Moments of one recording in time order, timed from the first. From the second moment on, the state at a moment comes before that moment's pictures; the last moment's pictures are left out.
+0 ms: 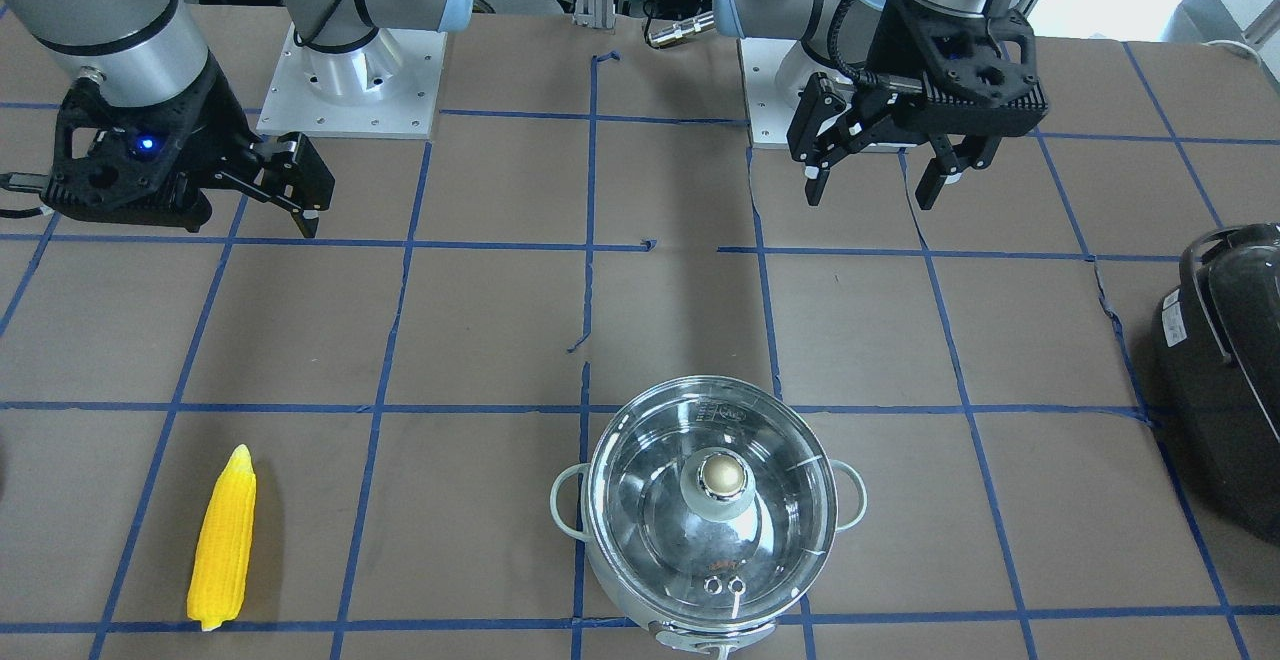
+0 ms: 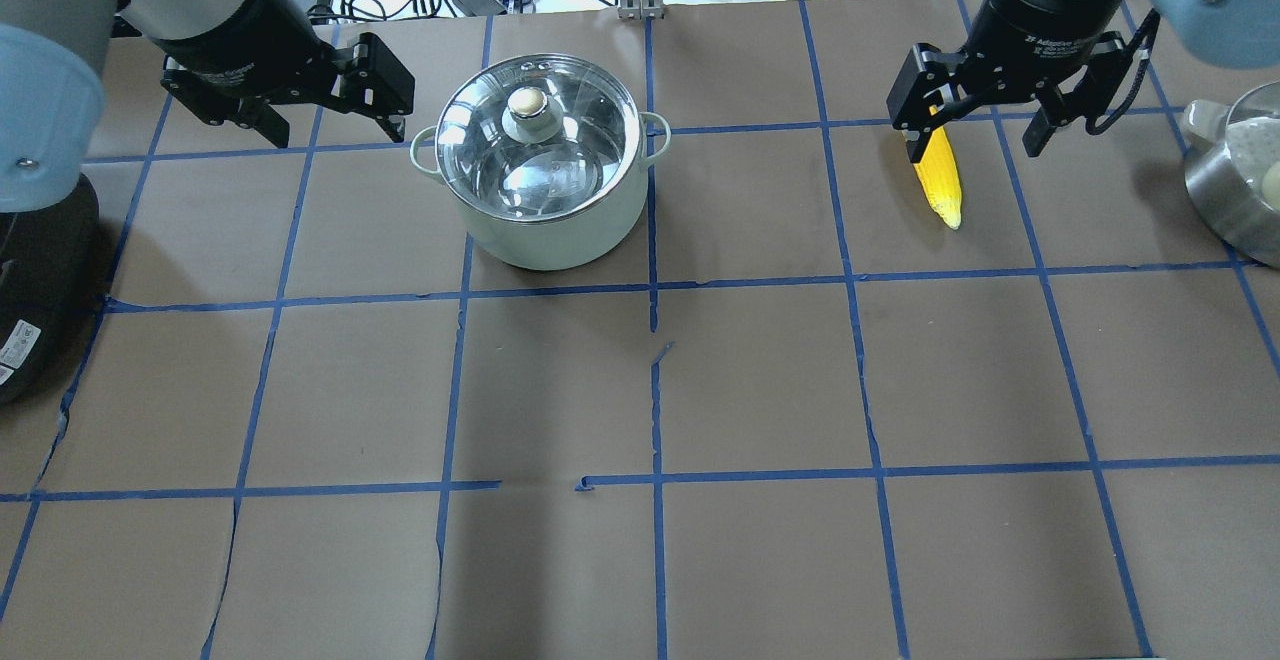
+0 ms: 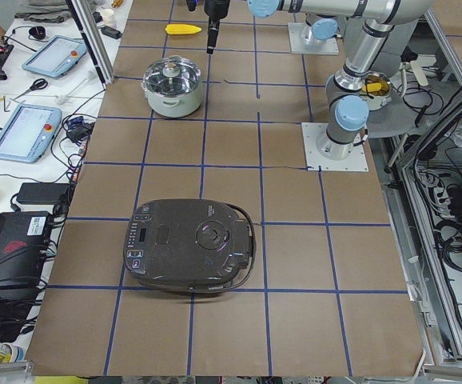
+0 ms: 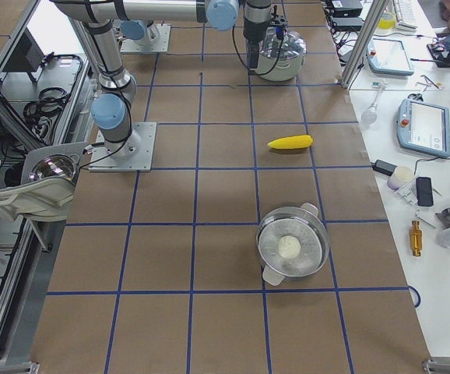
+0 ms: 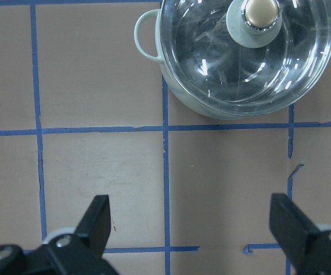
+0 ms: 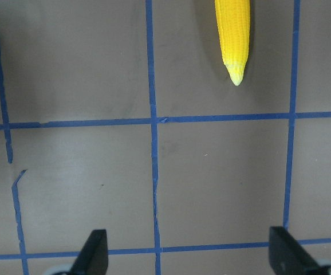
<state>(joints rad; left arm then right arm) -1.60 -1.53 -1.57 -1.43 1.57 -0.02 1.53 -1.50 1.51 -1.59 -1.61 -0.01</state>
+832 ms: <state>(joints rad) -1.65 -1.80 -1.33 -1.41 1.57 -0.16 1.44 -1.49 1.51 -1.67 -1.60 -0.02</state>
